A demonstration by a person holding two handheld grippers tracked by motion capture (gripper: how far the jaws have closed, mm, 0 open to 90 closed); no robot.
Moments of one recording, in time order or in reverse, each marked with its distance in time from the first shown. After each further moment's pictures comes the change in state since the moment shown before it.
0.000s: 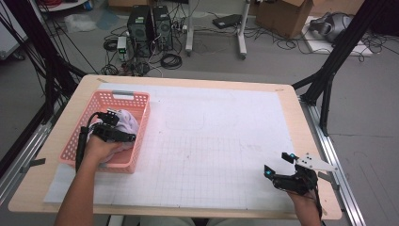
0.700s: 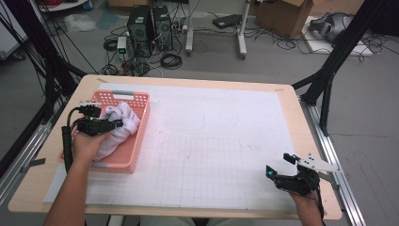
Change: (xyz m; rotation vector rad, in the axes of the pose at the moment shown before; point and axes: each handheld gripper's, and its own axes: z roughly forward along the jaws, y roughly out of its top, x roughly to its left) left arm 0.026 0.002 -0.041 -0.271 -0.129 -0.134; right arm -0.003 -0.002 -0.004 0.005 -0.009 0.024
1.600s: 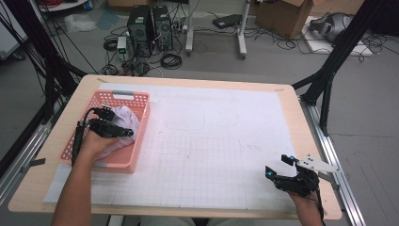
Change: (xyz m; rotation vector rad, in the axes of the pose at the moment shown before) left arm 0.007 -0.007 0.051 0.238 0.080 0.127; right arm 0.001 -0.002 0.001 0.014 0.016 0.005
